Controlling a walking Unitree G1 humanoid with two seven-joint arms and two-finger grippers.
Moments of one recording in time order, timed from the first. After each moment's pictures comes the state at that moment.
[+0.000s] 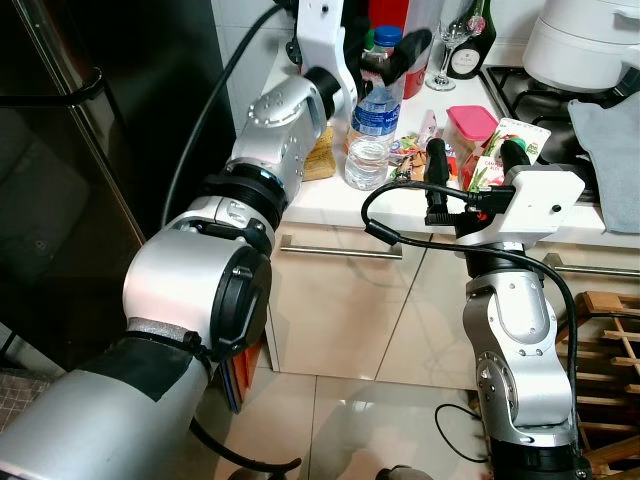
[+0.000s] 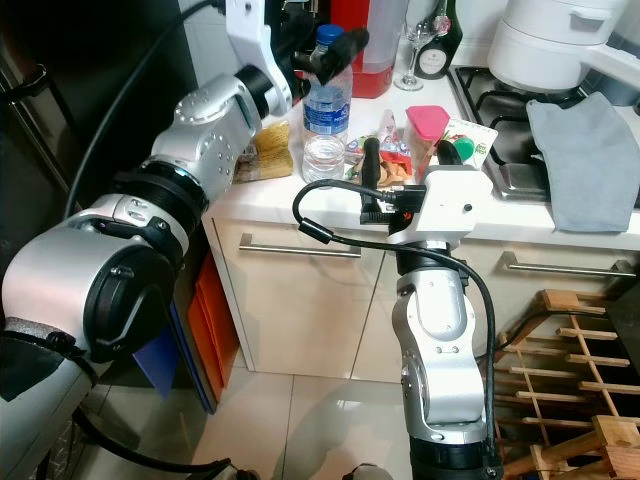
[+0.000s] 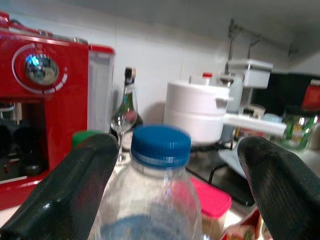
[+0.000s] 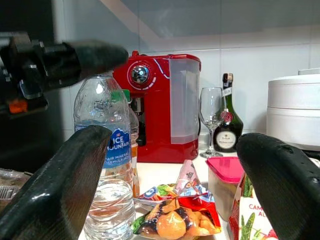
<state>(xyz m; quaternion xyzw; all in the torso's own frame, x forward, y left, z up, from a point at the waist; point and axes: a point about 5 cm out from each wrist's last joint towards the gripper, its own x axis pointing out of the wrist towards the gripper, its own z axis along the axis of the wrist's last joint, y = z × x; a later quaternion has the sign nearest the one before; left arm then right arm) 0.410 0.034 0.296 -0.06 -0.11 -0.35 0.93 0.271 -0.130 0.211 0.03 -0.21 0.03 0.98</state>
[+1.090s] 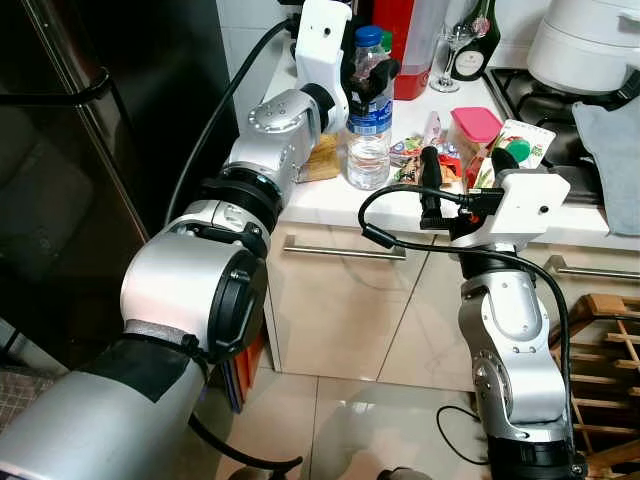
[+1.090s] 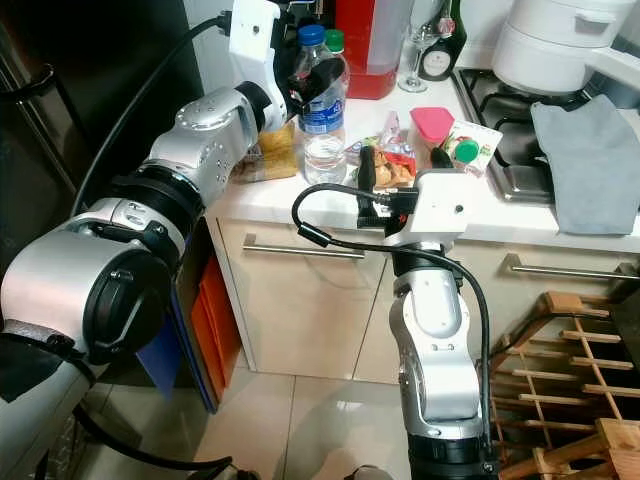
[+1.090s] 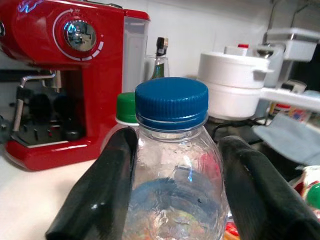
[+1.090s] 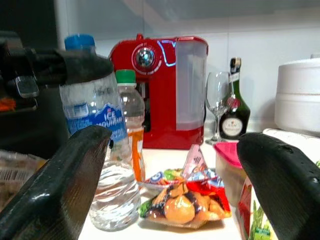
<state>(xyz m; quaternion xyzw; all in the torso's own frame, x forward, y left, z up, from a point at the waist) 0.415 0.040 0.283 -0.05 -0.05 -0.31 0.95 0.277 -0.130 0.199 0.03 -0.18 0.03 0.98</state>
